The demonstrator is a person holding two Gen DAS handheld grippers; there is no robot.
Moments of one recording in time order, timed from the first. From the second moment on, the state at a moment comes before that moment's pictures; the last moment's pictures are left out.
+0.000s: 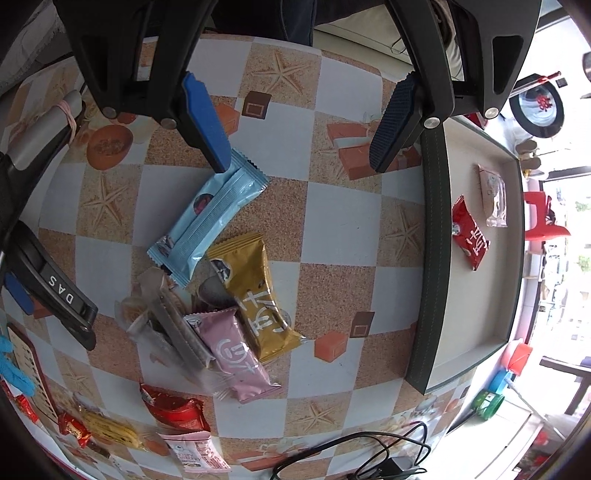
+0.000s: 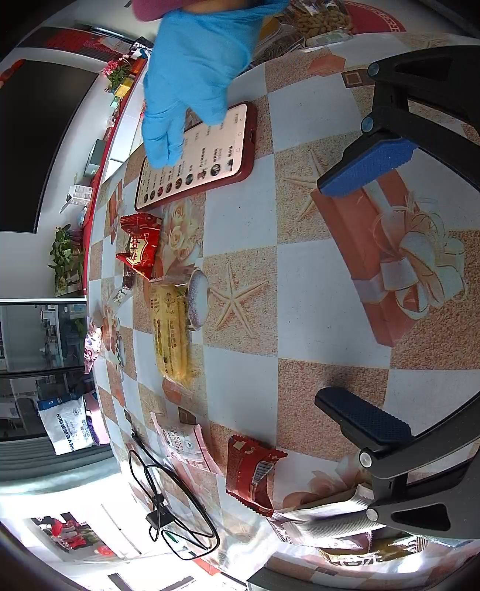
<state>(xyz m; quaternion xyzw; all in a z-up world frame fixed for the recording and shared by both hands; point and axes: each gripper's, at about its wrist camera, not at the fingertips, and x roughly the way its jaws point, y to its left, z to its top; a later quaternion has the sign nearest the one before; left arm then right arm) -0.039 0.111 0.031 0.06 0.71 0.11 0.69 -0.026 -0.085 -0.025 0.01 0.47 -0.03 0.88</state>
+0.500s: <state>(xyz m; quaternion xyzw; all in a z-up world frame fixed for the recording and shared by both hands) -0.027 0.114 0.037 0.06 0.70 0.10 0.70 -0.027 -0.085 -0.025 0.01 0.47 -0.03 0.88</state>
